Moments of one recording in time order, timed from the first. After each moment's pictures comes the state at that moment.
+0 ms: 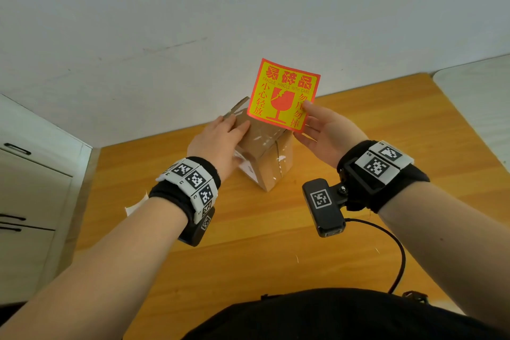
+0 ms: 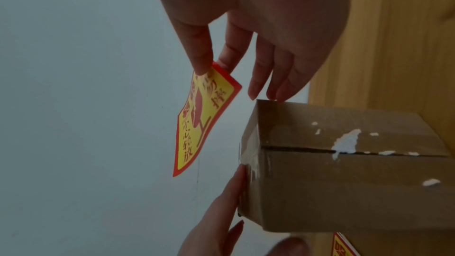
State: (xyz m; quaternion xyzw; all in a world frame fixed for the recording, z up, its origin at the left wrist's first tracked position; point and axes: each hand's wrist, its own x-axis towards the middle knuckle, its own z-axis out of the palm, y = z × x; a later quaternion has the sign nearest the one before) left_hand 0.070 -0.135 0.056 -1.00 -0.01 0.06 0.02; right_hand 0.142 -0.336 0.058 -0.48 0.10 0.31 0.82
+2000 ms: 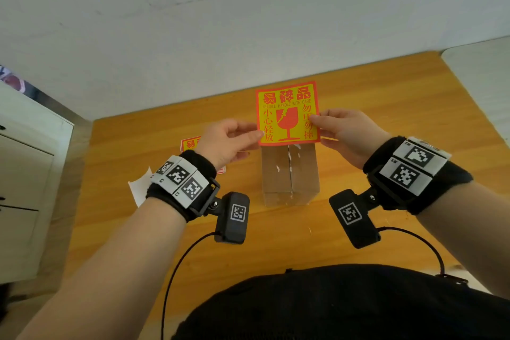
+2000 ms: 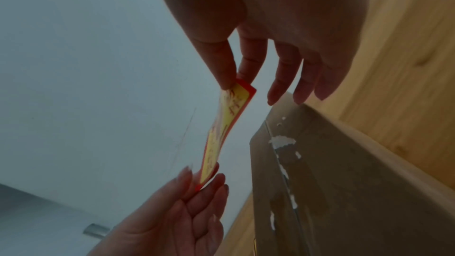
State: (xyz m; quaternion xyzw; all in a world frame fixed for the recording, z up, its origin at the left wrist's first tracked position) left_hand 0.026 -0.126 0.052 -0.73 -0.23 0.12 -0.63; right_hand 0.095 -0.327 0.055 -0.71 0.07 0.33 0.61
